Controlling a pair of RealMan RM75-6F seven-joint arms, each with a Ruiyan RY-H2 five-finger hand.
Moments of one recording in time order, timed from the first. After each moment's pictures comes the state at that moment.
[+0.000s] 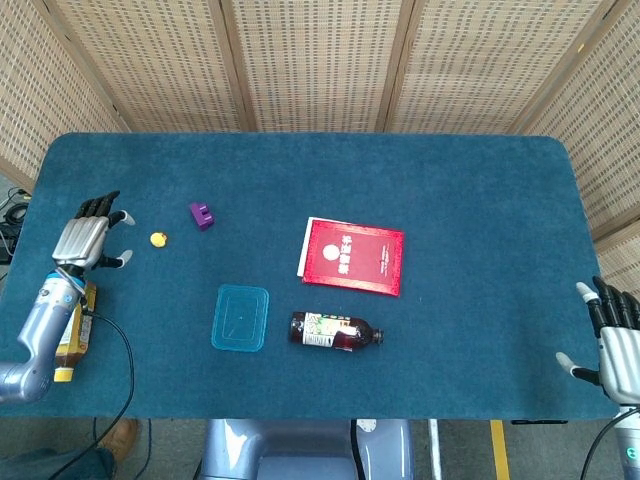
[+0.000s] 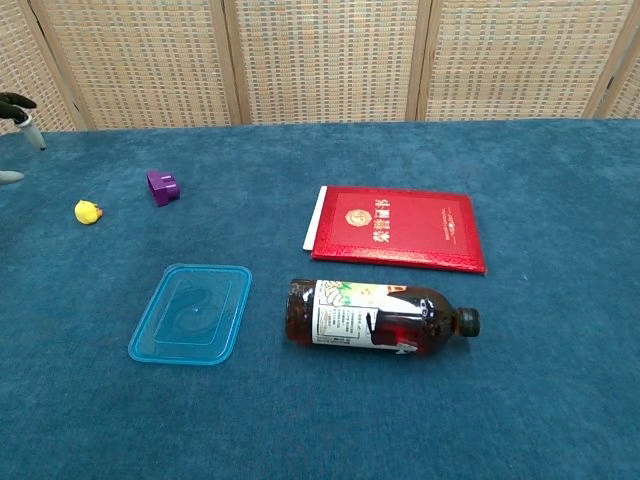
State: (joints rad) left arm -0.61 -1.34 -0.25 -1.16 1.13 0.79 -0.01; right arm 0.05 -1.05 0.11 -1.71 -1.40 1.47 -0.09
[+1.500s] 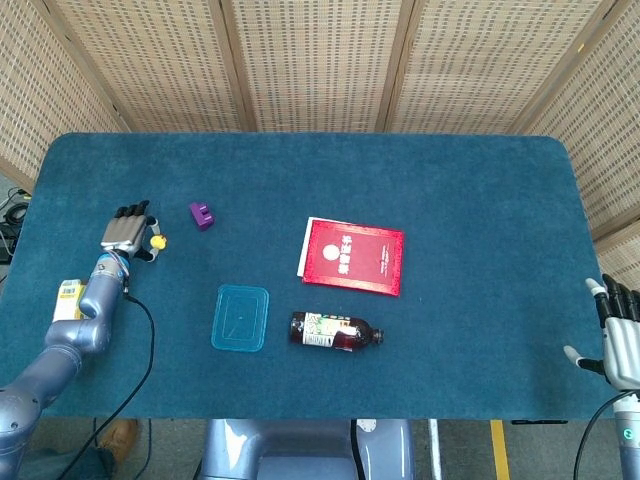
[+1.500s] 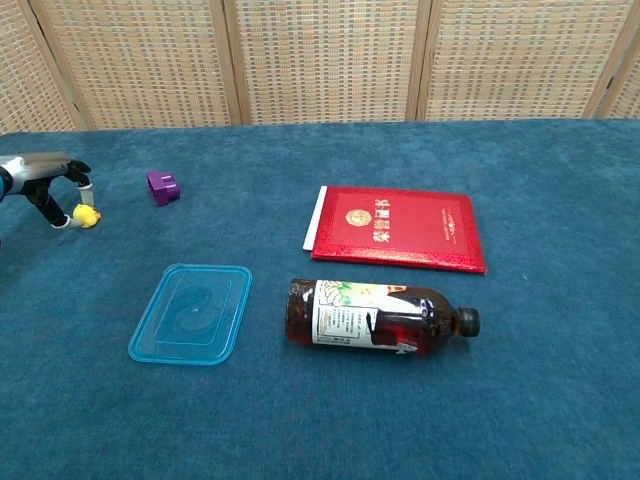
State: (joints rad) left arm -0.83 -1.76 -0.23 -0.46 1.11 0.44 -0.09; right arm 0.09 -1.09 0.14 -1.64 -1.26 1.39 -0.14
